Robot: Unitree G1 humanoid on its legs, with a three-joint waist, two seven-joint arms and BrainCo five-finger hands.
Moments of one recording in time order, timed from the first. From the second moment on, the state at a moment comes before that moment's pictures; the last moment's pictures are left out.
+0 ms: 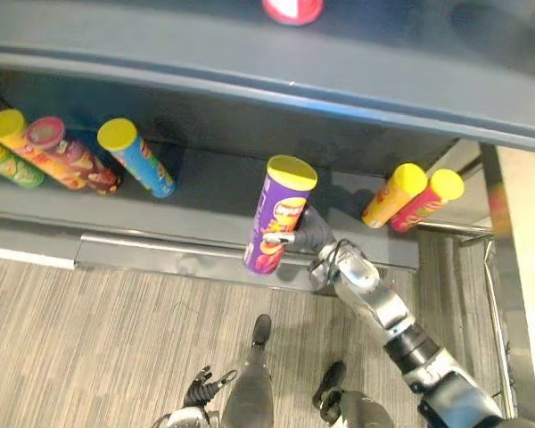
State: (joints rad) left arm 0.11 0.19 -0.01 0.93 -0.19 -0.12 0.04; right arm -0.54 -0.10 0.45 0.24 0.30 -0.03 0.05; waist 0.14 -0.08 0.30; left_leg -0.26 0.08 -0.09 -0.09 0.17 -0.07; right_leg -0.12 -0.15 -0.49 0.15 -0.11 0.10
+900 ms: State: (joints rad) left arm -0.01 0.16 -0.16 0.79 -0.27 -0.21 0.12; right arm -0.88 -0.10 0.01 0.52 -0.16 -0.12 -0.45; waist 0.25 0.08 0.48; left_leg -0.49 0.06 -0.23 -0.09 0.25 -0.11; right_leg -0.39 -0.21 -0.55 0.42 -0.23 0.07
